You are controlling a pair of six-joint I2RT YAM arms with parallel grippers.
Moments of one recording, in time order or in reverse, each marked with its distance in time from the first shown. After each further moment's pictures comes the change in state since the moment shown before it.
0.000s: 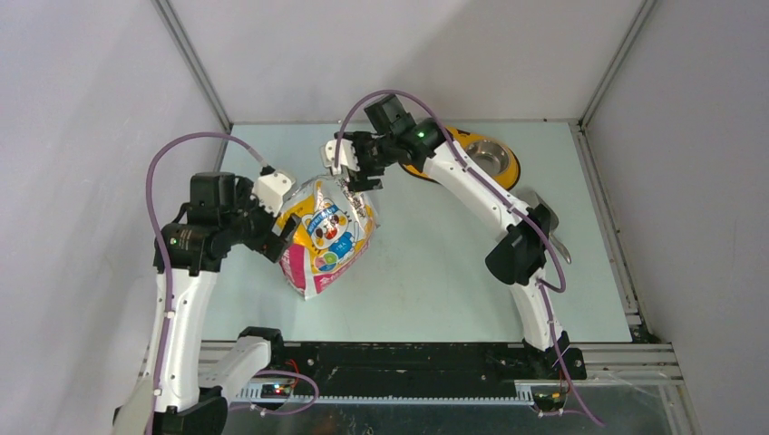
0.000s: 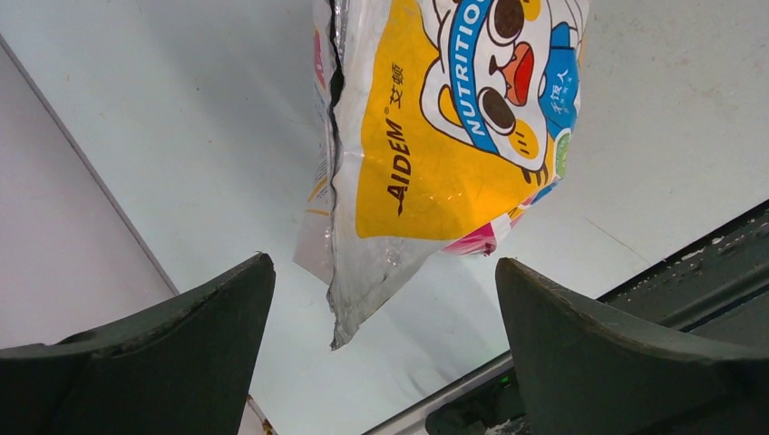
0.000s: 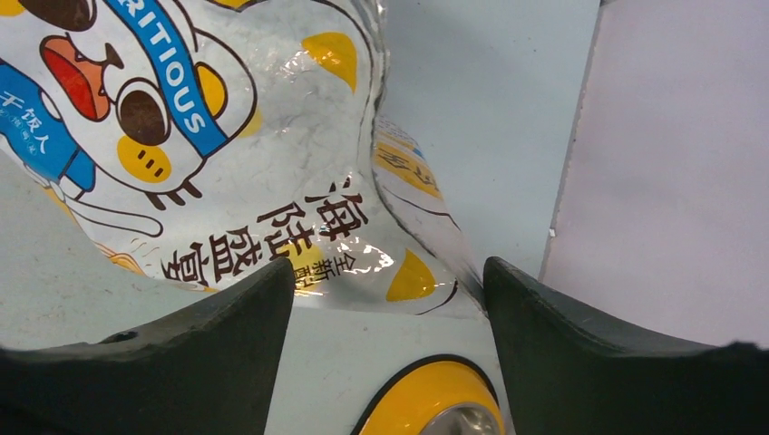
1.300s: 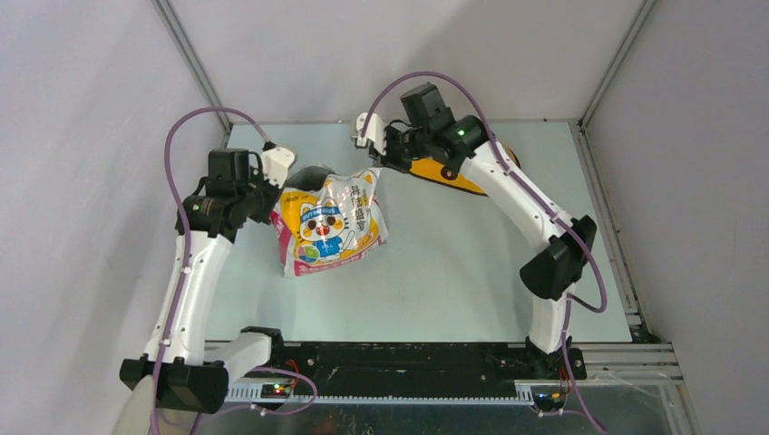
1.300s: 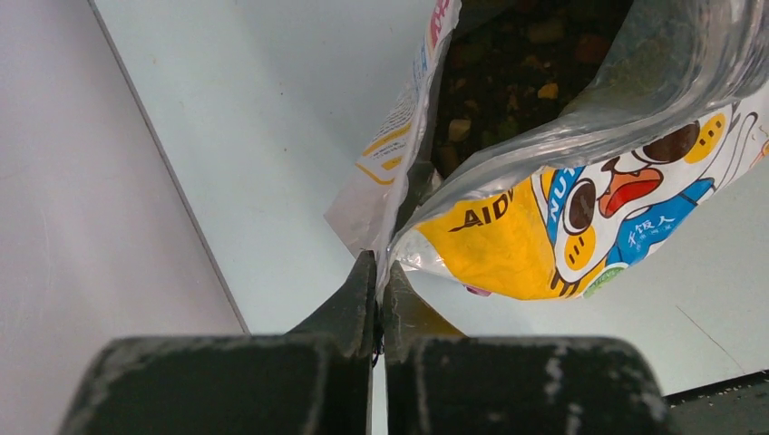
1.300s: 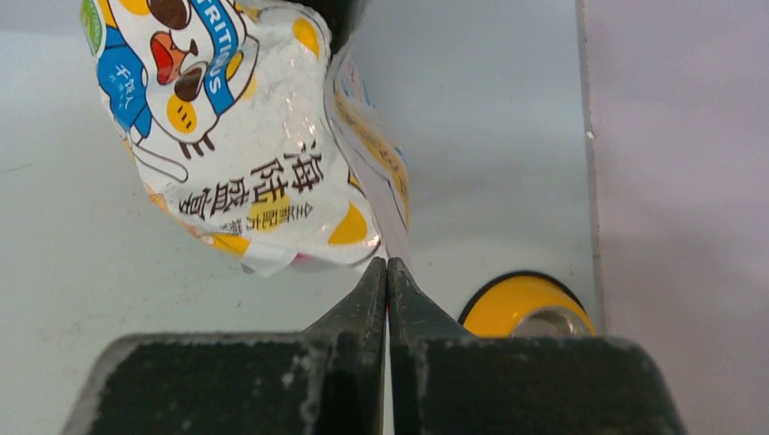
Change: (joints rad) left arm -0.006 0.164 -0.021 0.233 -0.193 -0.057; right arm -0.066 -0.216 -0.208 0.072 0.015 0.323
